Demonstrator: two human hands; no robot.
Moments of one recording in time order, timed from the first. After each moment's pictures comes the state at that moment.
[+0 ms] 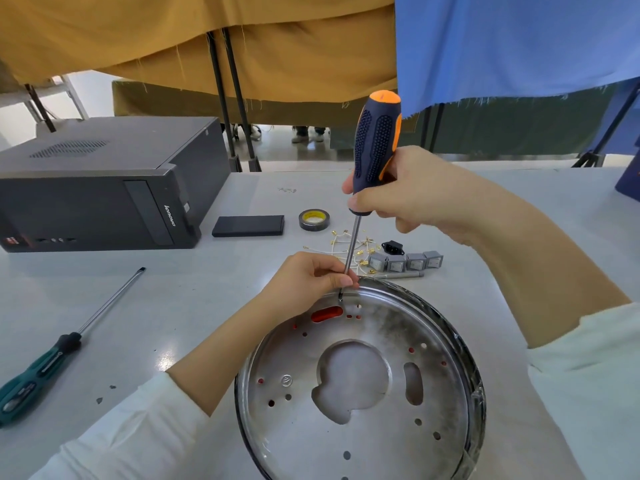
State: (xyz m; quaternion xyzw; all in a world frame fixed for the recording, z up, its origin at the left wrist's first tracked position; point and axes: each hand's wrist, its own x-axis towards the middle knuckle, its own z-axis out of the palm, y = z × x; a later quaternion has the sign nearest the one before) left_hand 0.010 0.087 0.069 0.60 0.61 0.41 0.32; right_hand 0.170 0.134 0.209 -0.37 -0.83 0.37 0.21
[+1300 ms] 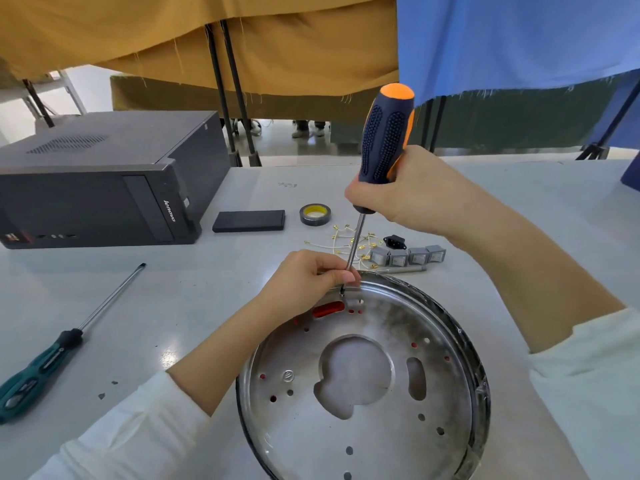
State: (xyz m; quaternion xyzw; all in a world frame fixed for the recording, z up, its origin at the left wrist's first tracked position) left_hand 0.012 0.085 0.067 0.63 0.62 0.39 0.26; right_hand 0.165 0.138 0.192 -0.34 -0.85 0.29 0.28
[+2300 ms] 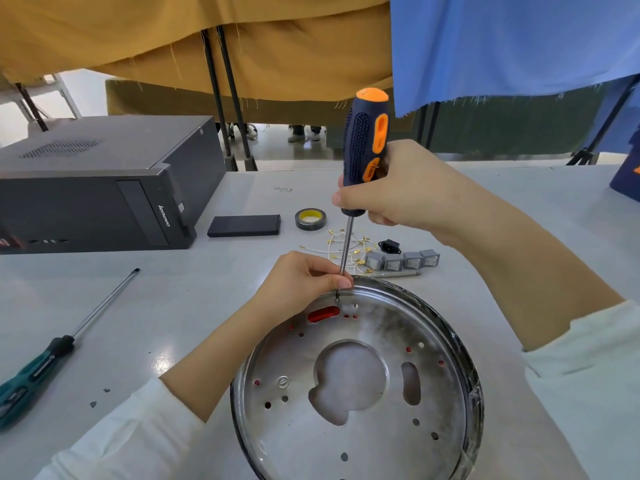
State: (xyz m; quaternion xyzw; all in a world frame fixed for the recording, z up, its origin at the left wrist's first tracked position) left_hand 0.010 0.088 0.065 0.58 0.62 0.43 0.30; right_hand 0.161 0.133 0.205 -0.36 -0.82 0.35 0.27
